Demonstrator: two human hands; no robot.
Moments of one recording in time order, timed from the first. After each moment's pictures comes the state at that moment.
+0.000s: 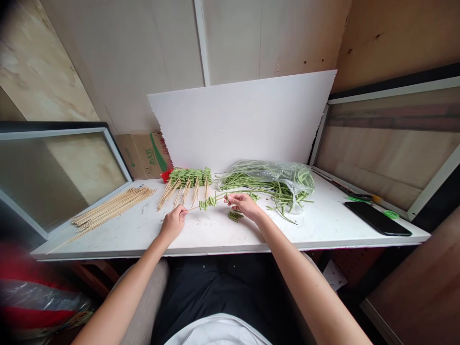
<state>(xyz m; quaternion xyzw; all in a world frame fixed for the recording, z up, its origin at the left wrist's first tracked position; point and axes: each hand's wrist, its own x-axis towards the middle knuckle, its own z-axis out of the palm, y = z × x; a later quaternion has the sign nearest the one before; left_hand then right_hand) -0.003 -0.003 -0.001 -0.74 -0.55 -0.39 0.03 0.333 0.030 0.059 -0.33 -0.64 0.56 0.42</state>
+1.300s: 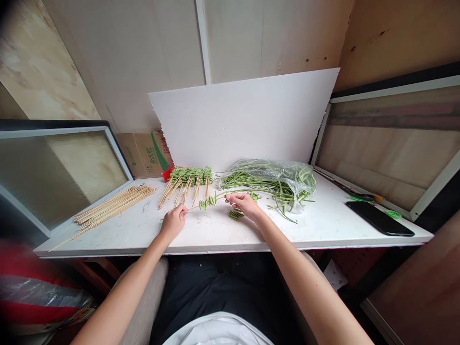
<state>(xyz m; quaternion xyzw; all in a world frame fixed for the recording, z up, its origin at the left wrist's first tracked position) -0.003 -0.006 0.003 -0.73 -0.57 -0.36 0.05 0.330 0.039 0.049 -0.33 -0.64 0.54 0.44</state>
